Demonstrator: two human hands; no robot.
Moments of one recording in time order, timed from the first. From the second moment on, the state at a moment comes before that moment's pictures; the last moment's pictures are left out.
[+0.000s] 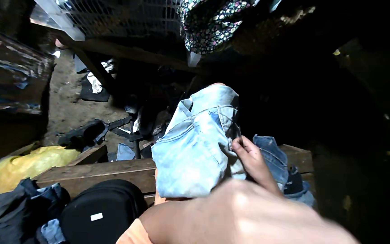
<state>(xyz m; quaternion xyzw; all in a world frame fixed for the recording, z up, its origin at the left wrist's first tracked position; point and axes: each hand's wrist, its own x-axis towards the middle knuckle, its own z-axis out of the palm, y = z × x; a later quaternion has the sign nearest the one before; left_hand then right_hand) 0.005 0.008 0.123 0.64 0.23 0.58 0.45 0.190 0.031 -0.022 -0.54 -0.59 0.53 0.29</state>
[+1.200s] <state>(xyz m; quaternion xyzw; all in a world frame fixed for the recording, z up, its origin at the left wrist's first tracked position) -0.057 0.032 0.004 0.51 0.54 0.23 0.63 0.164 0.054 0.002 -0.53 -0.73 0.37 0.24</state>
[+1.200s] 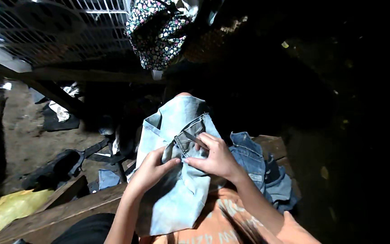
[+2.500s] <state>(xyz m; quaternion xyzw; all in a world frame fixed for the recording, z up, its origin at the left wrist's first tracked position) -0.008 0.007 0.021 0.32 0.46 0.37 0.74 0.202 0.044 0.029 -0.50 -0.74 0.40 0.23</state>
